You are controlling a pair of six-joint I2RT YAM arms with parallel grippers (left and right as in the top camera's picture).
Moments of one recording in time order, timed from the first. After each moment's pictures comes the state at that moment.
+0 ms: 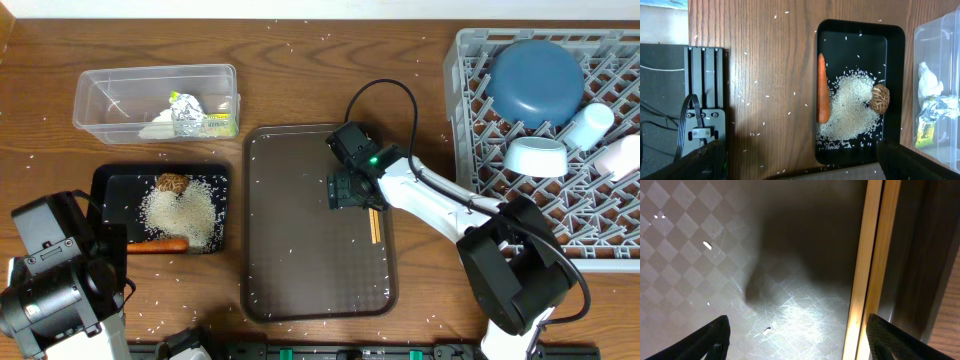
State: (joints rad) left arm 0.47 0.91 1.20 -1.48 -0.23 -1.11; right arm 0.66 1.93 1.25 -0.65 0.00 0.57
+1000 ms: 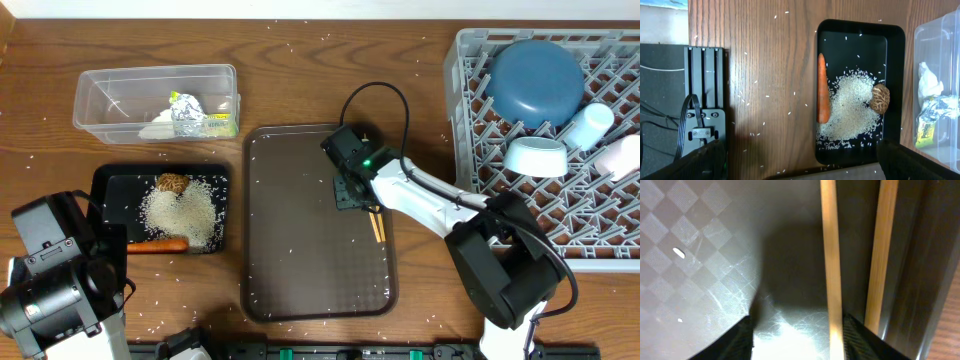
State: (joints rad) left arm 0.47 0.91 1.20 -1.48 -0.23 -1.11; right arm 0.68 1.97 1.25 -0.63 0.09 0.53
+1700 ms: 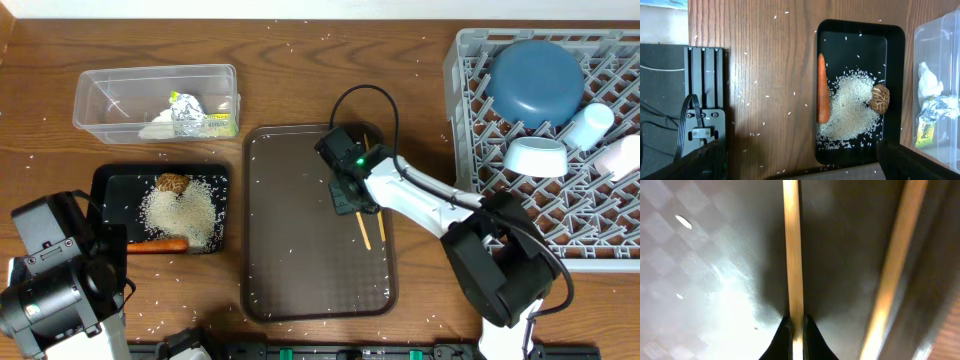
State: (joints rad) left arm 0.47 0.91 1.20 -1.48 -0.23 -1.11; right arm 0.68 1.98 1.31 -0.74 0.07 0.47
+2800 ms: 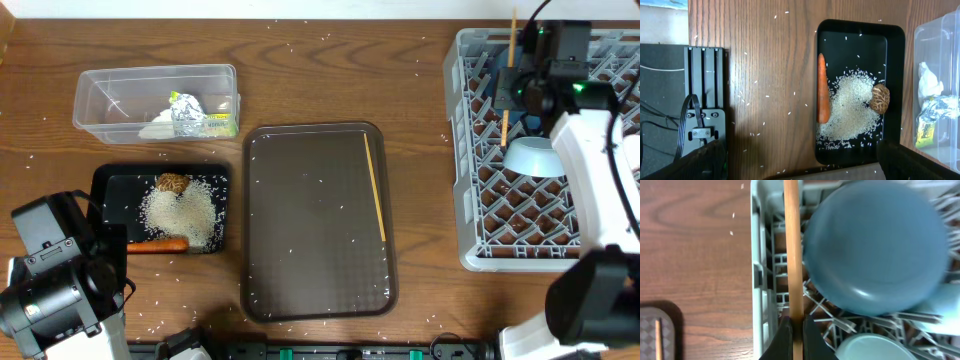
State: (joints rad) left arm 0.47 0.91 1.20 -1.48 -0.23 -1.11; right arm -0.04 1.73 1.51 -0.69 0.02 0.05
